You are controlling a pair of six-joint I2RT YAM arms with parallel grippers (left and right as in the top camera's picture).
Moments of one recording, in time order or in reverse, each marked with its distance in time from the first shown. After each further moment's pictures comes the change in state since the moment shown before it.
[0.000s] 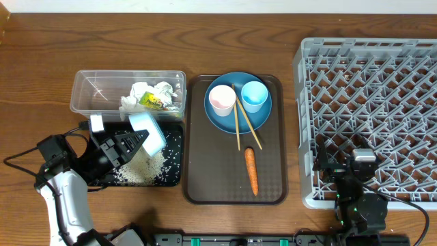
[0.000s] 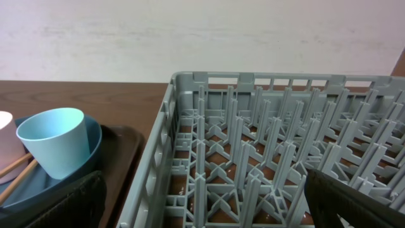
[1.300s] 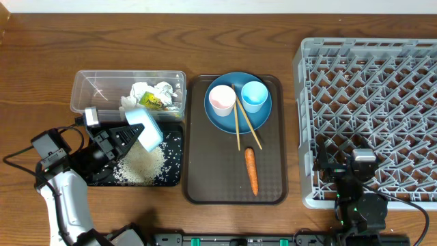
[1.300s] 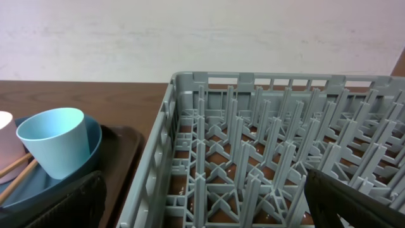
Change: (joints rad) left arm 0.000 0.001 -0.001 0.210 0.002 -0.288; right arm 0.000 0.000 0.000 0.000 0.000 0.000
